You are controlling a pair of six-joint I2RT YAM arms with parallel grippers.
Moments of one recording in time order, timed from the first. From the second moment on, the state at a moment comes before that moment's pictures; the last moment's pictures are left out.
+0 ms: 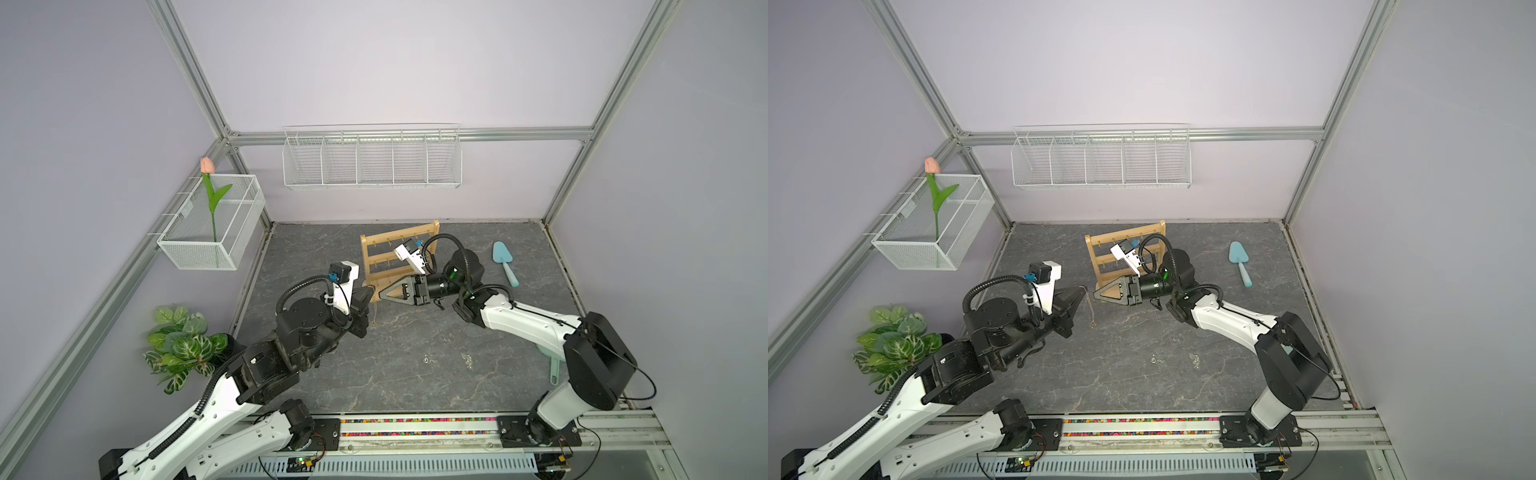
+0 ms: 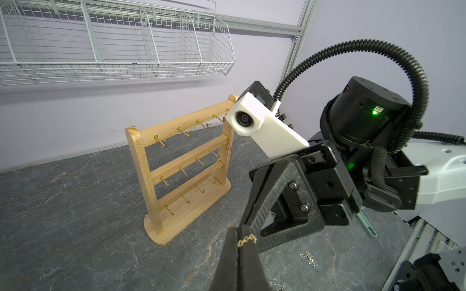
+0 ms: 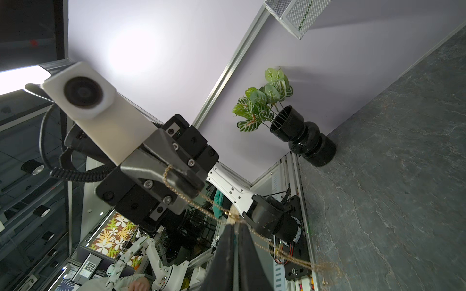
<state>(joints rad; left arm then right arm) -0.95 0.74 0.96 -0.43 -0.26 -0.23 0.74 1.61 1.04 0.72 -1.08 1.07</state>
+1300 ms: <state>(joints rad) -0.95 0.80 0.97 -0.45 -0.21 -0.19 0.75 1.61 1.04 0.64 -1.11 0.99</state>
